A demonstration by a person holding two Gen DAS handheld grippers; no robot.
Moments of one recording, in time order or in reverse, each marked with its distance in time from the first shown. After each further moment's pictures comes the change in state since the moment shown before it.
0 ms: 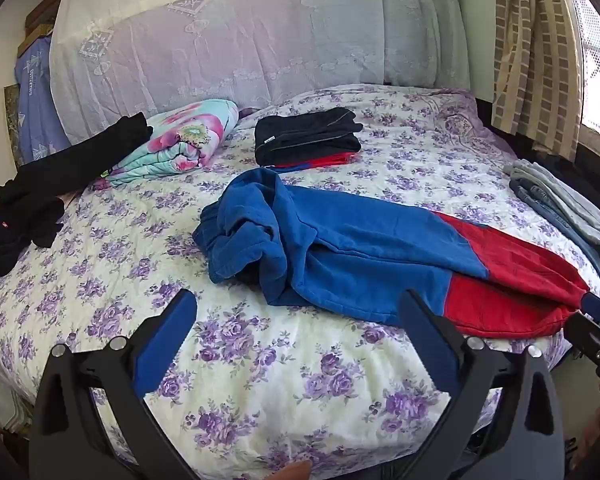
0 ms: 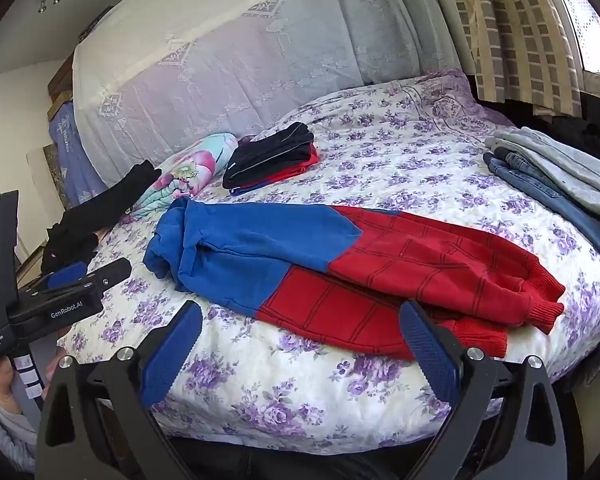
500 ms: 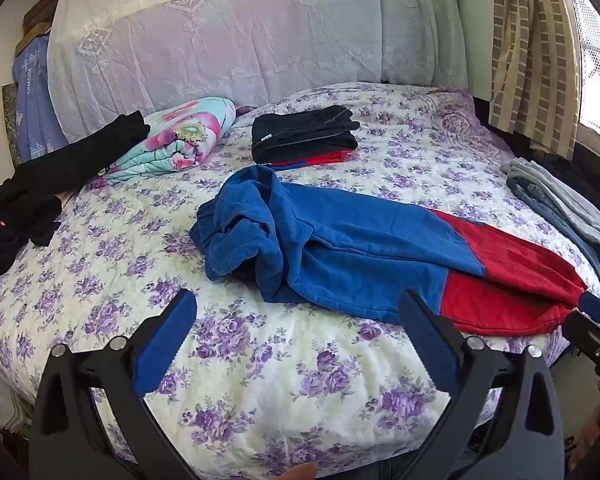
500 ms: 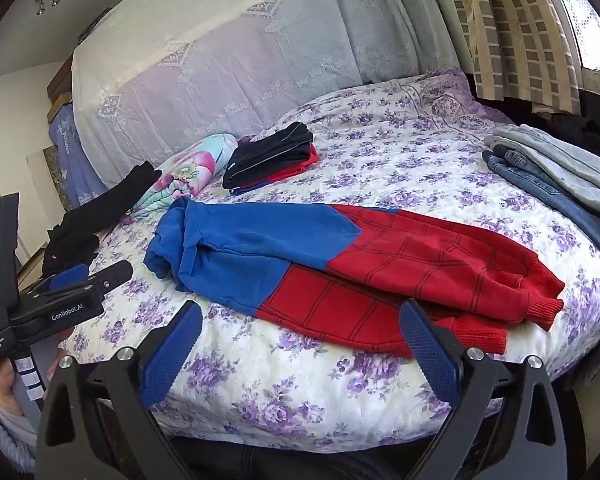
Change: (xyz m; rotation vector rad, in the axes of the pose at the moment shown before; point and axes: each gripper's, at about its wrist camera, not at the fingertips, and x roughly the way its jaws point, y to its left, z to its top) left arm 0.000 0.000 -0.001 0.005 0.002 0.003; right arm -0.006 -0.002 0.005 -0.005 0.003 -0.005
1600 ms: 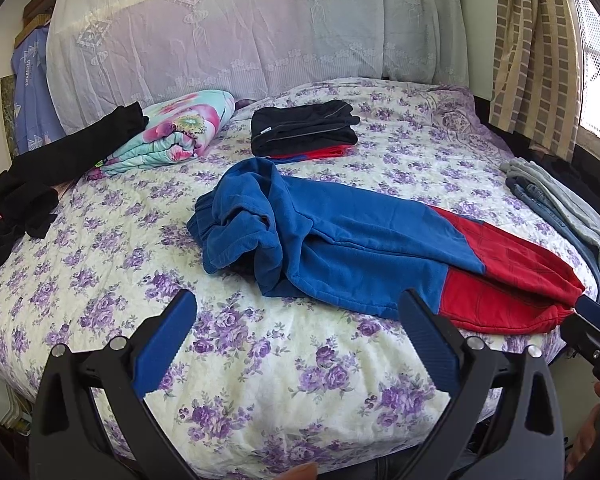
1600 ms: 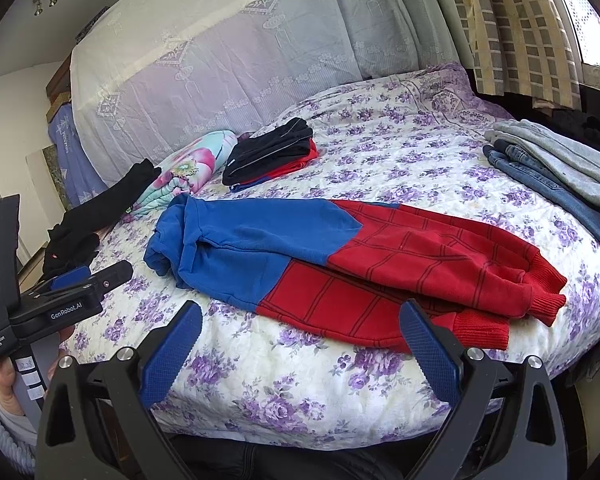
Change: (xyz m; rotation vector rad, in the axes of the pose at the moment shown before) left arm 0.001 -0.007 -0.009 -0.004 0.011 -0.007; right arm 0.006 0.001 -0.006 0.007 0.014 0.000
